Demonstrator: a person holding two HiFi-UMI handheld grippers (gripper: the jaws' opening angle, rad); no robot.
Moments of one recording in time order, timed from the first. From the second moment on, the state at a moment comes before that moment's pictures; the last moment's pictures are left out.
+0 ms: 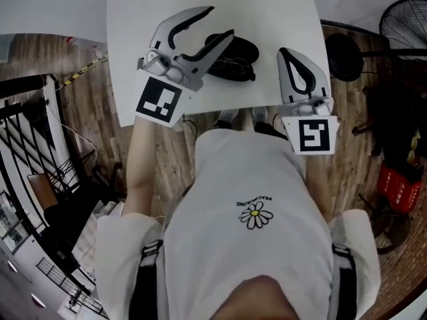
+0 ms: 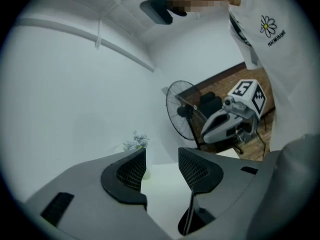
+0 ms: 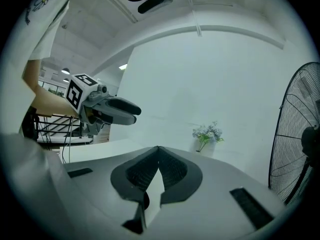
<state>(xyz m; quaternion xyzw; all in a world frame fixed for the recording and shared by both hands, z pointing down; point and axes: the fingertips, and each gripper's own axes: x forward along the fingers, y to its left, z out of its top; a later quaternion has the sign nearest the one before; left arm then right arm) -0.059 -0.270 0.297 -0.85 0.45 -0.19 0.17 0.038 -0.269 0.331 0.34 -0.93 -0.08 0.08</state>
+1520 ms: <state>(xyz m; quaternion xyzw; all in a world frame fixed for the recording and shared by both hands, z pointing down) -0.062 -0.247 0.592 -0.80 -0.01 -0.60 0.06 0.081 -0.232 0.363 0.44 -0.89 -0.03 0.13</state>
